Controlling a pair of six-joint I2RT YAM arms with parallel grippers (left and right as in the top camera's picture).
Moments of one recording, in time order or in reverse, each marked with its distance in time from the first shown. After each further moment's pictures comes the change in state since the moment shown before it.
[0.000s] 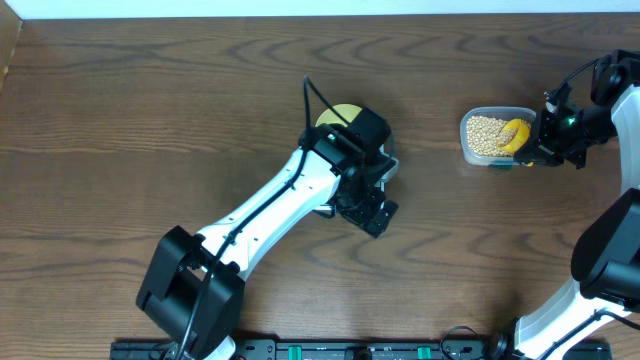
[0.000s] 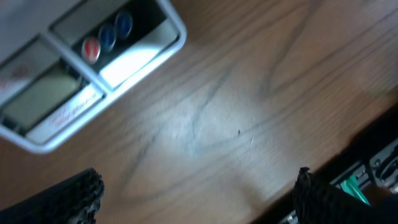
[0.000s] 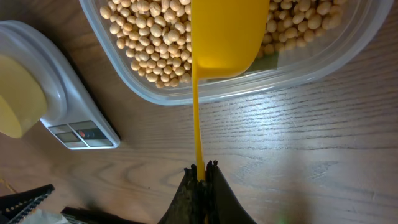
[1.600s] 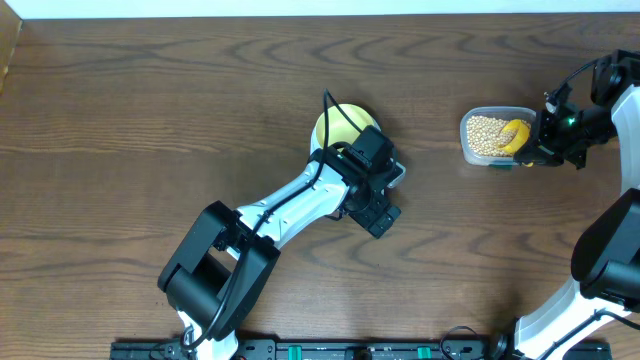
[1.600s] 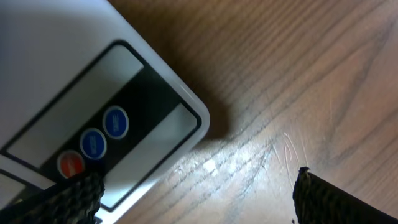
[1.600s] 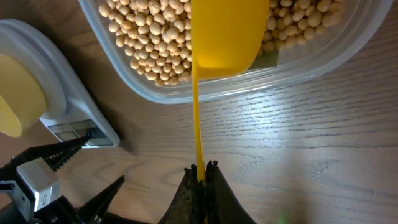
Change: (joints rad) left arm -0.007 0.104 -0.187 0.406 -0.031 0.082; right arm 0.000 0.000 0.000 -0.005 0.001 0.000
